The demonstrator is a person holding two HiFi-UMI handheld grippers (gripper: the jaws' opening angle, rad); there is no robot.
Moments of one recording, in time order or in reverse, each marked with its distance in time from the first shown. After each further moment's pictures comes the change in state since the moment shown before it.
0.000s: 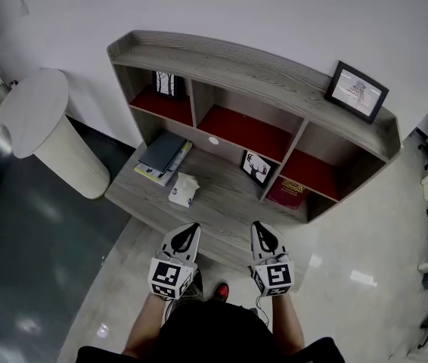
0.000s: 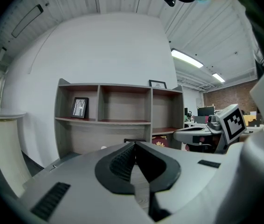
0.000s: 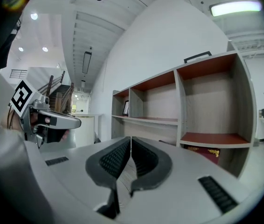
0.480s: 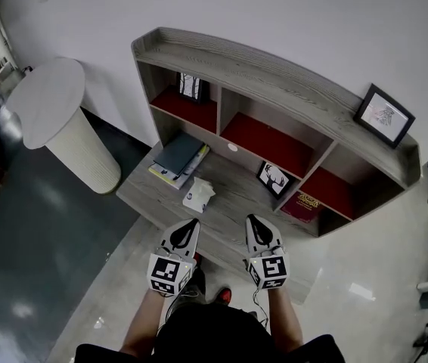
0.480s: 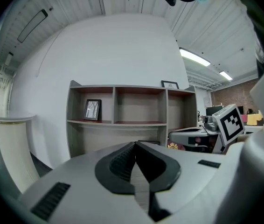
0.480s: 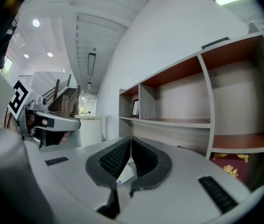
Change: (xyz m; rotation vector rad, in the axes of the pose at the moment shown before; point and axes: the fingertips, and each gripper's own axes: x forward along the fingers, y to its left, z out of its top) left arm 0.000 0.064 0.009 -0.008 -0.010 0.088; right arm 0.080 0.036 0.013 0.014 -0.007 0.103
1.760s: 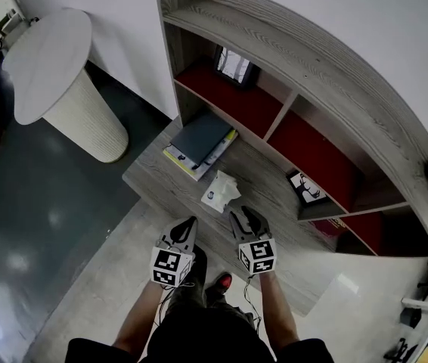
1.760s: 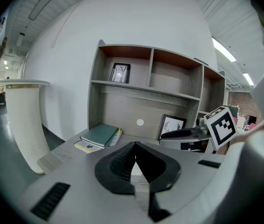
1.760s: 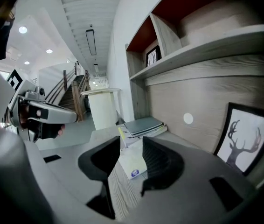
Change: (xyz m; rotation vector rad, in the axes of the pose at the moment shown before) left arm 0.037 0.122 -0.126 -0.171 0.239 0.109; right arm 0.157 0.060 -0.142 0.069 0.304 0.217
